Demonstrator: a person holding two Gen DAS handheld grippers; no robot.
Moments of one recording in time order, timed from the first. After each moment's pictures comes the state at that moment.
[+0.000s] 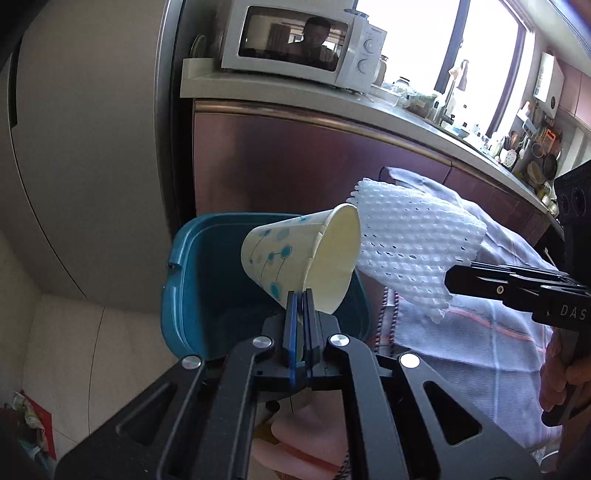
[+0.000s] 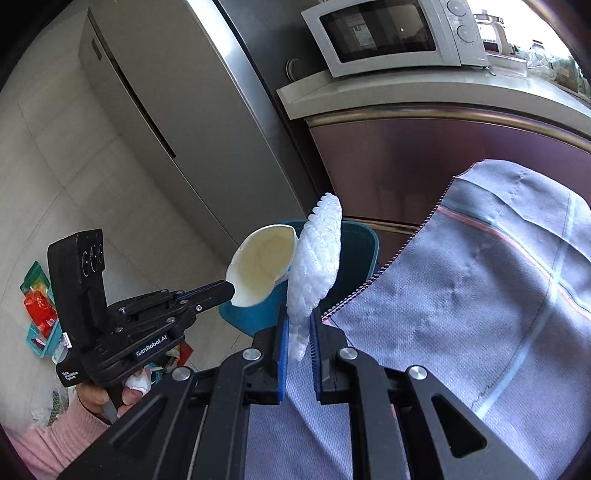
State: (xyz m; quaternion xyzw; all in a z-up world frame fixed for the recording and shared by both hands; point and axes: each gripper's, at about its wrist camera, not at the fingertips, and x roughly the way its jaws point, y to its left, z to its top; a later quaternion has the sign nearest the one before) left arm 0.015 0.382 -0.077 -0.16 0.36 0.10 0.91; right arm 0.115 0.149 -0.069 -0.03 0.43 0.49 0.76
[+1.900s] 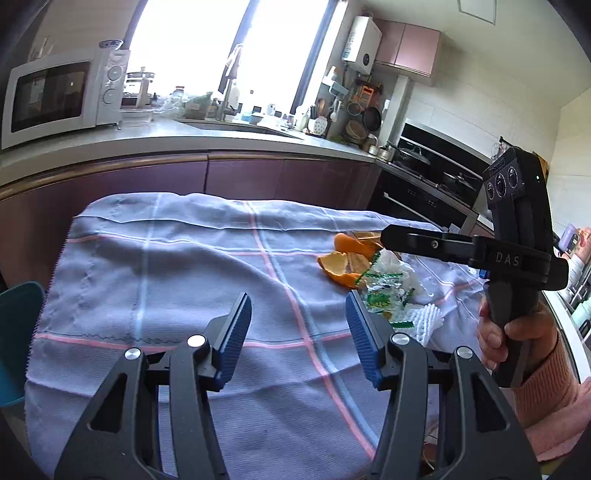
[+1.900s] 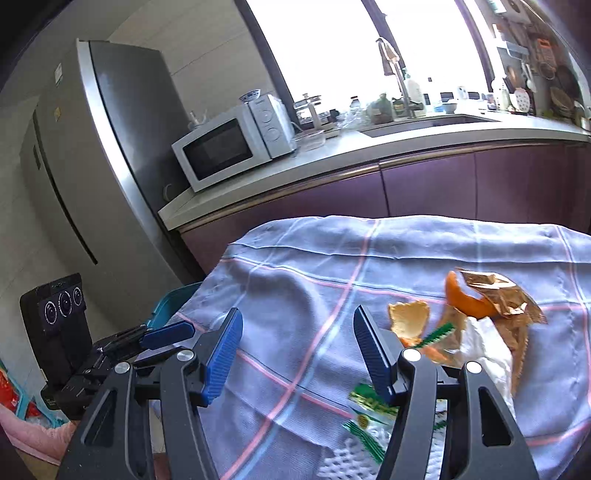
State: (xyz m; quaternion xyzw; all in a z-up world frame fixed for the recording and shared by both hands) left arm 0.031 0.070 -0.032 -0.08 0.28 -0.25 0.92; right arm 0.050 -0.177 -0.017 0.09 0.32 0.27 0.91
